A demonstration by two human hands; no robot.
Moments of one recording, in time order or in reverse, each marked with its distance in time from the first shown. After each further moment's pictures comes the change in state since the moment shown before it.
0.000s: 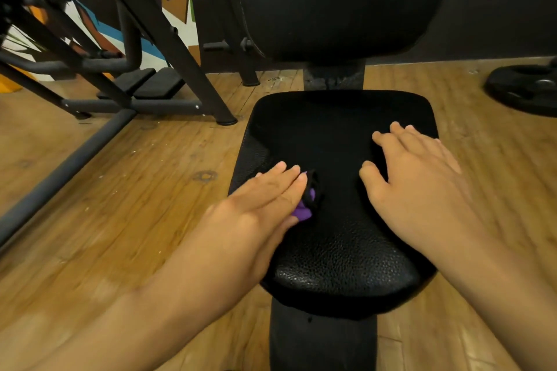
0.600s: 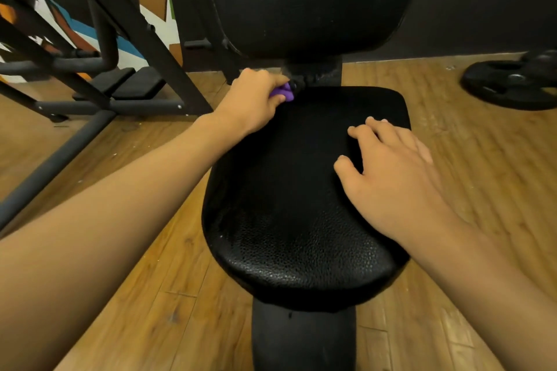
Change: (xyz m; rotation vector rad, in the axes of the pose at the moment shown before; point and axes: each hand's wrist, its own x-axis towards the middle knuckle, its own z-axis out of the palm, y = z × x) left_hand 0.182 -0.091 0.019 0.114 -0.084 -0.214; right_hand 0.002 0.002 -0.003 0.018 -0.013 -0.005
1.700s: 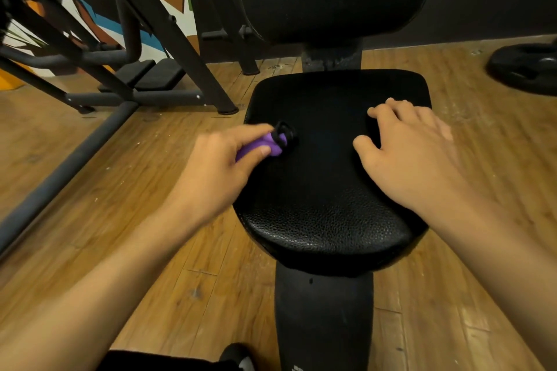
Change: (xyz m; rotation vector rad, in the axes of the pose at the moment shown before) left_hand -0.168 0.023 -0.028 -0.250 0.147 -0.094; right_hand -0.002 -0.004 -0.002 -0.022 -0.003 0.030
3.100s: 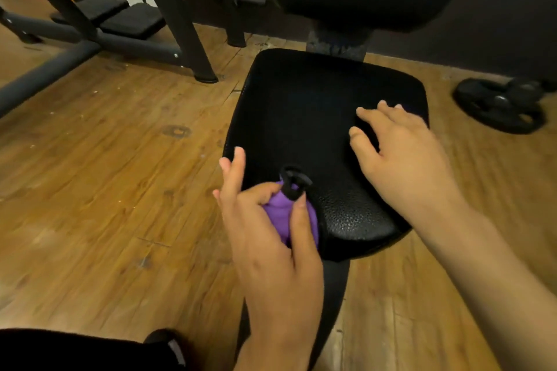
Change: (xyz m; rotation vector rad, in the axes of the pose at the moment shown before) left_hand -0.098 0.092 0.101 -0.507 0.729 -0.320; right_hand -0.009 -0.004 0.006 -0.072 0.024 -0.101
